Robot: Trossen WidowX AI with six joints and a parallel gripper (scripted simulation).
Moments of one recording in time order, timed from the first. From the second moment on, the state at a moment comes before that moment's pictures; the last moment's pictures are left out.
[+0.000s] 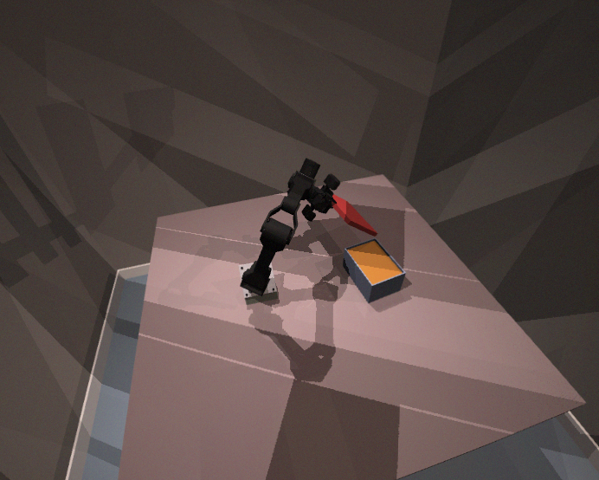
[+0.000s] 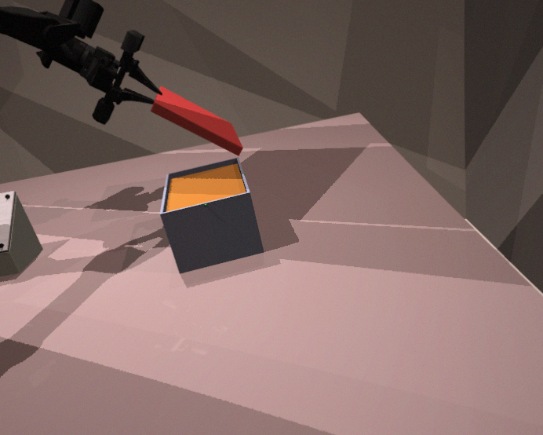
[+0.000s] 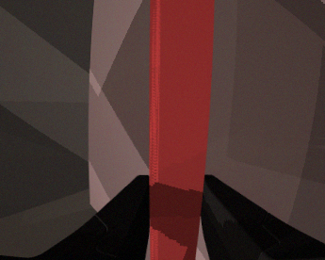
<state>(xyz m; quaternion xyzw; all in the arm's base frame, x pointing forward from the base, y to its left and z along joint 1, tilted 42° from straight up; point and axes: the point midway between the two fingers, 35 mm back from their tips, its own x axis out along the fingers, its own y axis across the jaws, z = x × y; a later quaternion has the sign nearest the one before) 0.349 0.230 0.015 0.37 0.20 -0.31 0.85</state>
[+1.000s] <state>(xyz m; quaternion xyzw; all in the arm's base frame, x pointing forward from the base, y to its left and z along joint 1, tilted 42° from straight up) 0.336 0.275 -0.021 0.37 0.20 -0.31 0.85</state>
